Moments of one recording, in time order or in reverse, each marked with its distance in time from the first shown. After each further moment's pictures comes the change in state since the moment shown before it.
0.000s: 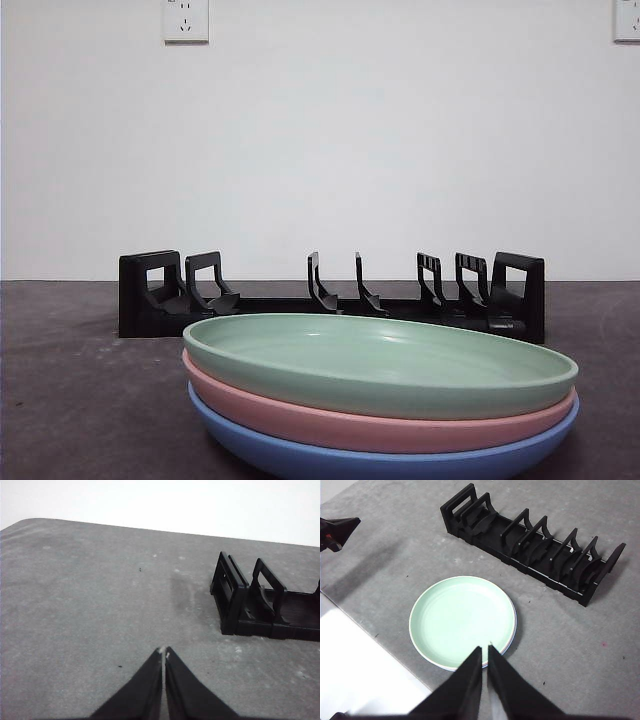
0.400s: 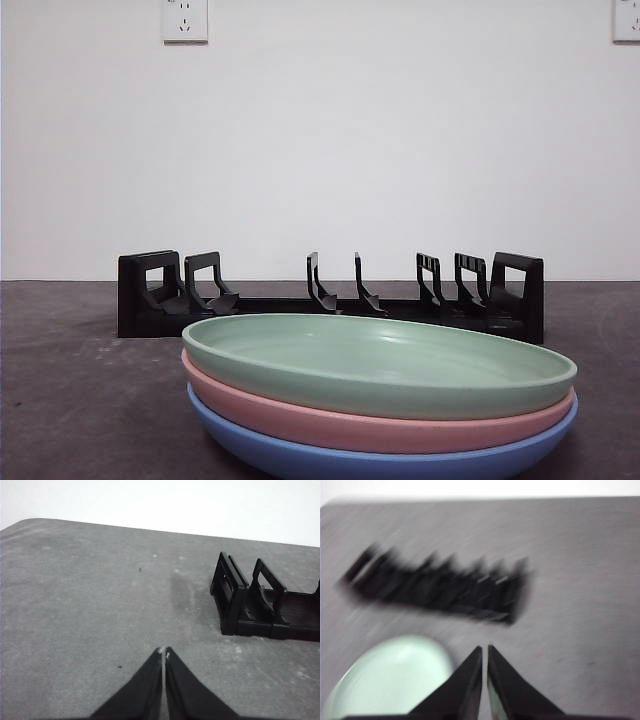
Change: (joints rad) left arm 0.000 0.000 0.000 0.000 0.000 0.000; right arm -0.493 -0.054 -0.183 0.269 0.000 -0.001
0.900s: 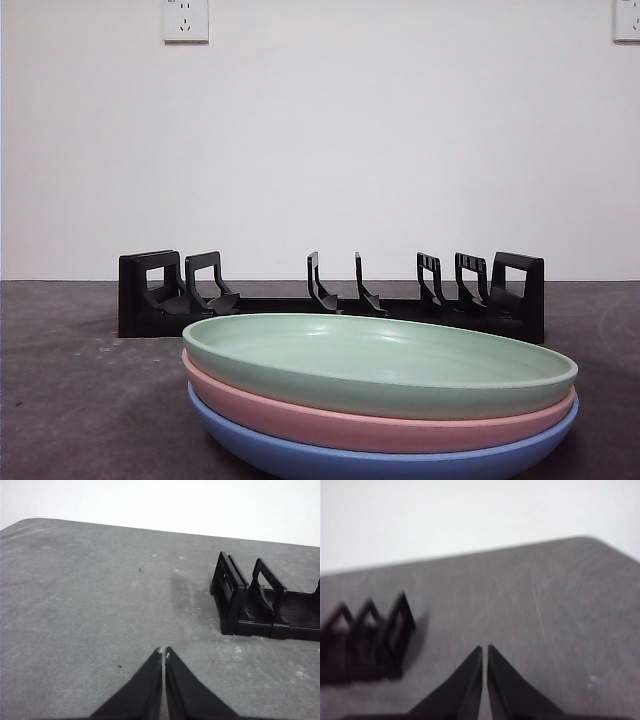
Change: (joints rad) left arm 0.000 0.000 0.000 0.000 0.000 0.000; right arm -0.608 -0.464 -0.913 0.801 -0.221 -0.209
